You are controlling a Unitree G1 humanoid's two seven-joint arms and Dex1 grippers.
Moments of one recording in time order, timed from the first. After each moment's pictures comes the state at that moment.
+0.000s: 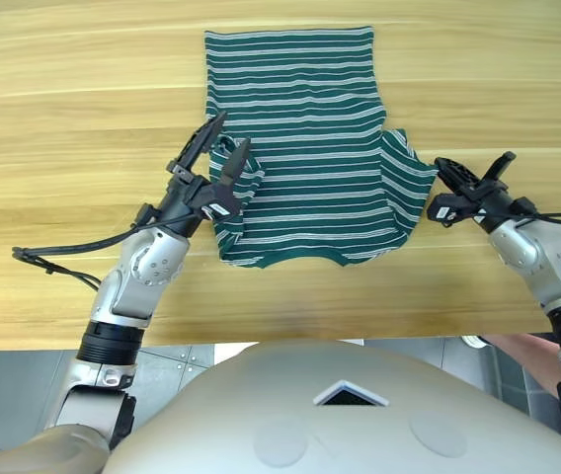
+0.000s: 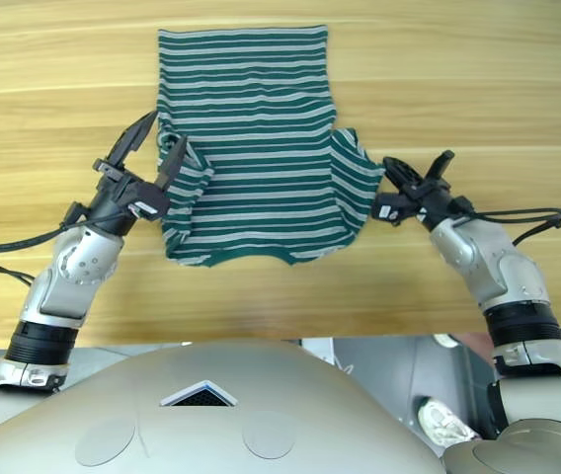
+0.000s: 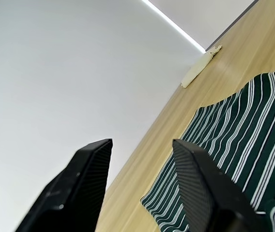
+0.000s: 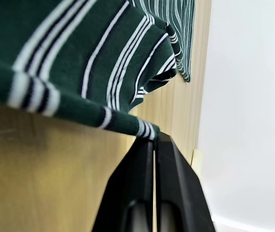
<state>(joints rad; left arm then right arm) 0.15 0.46 -0.18 -0.10 0.52 -0.52 -0.01 0.03 -0.82 0.20 0.29 -0.77 -0.46 0.02</state>
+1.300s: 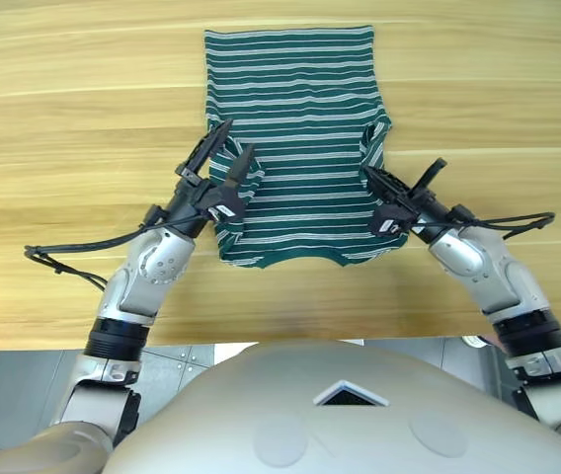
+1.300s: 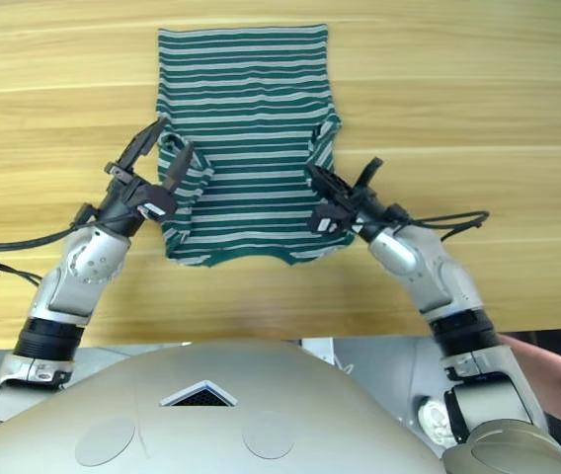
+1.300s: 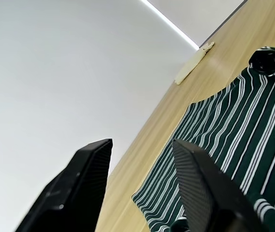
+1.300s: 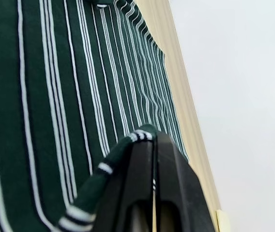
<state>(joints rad) 0.13 0.43 -0.20 -0.03 0.56 -0.54 -0.01 0.07 -0.61 0.31 0.04 -0.63 -0.48 0.13</state>
